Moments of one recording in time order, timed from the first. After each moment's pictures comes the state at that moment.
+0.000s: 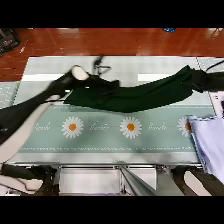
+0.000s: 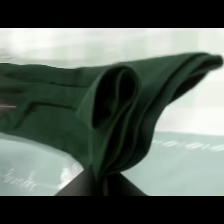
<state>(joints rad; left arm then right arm) -0.51 -1.68 1.37 0.74 -0.81 -1.45 -0.23 -0.96 1.11 -0.97 1.27 1.40</state>
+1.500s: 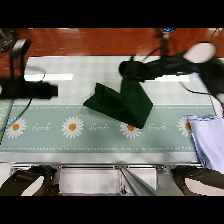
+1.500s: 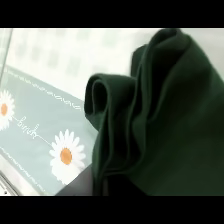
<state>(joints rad) -0.19 -0.83 0.97 1.42 -1.12 -1.69 0.30 -1.40 1.39 -0.79 1.05 1.45</state>
